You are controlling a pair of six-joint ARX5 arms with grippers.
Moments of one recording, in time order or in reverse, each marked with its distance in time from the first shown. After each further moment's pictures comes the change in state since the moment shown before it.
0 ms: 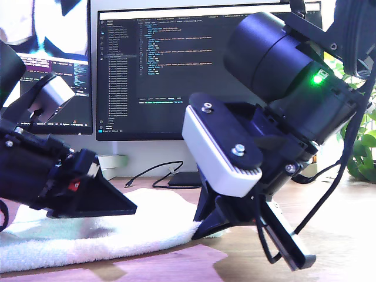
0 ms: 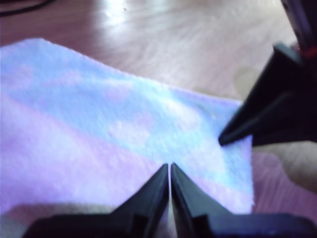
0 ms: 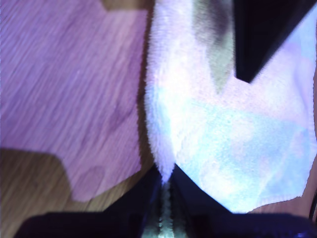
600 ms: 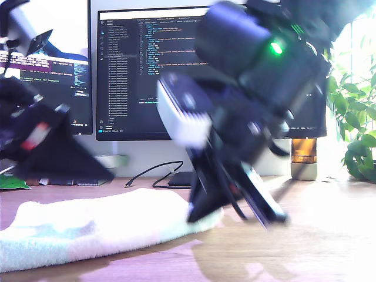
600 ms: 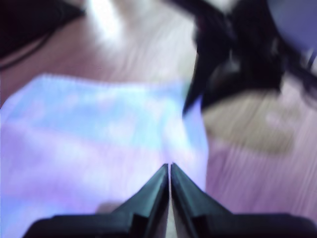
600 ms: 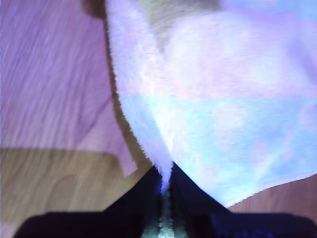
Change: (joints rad) left arm -0.133 -0.517 0.000 -0.591 -0.212 0.209; right arm 0.008 0.016 0.262 -0.394 0.019 0.190
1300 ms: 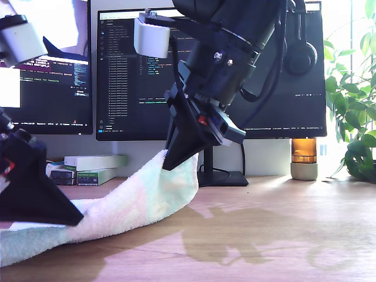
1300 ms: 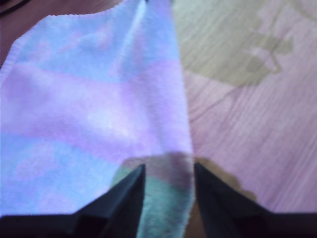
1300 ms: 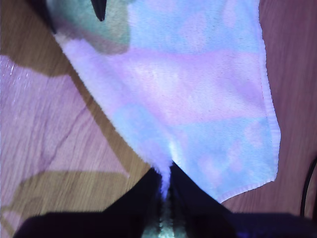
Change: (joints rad) left arm -0.117 -0.051 0.000 -0.198 -0.199 -0.023; right arm 0.000 0.000 0.209 -0.196 -0.042 0.066
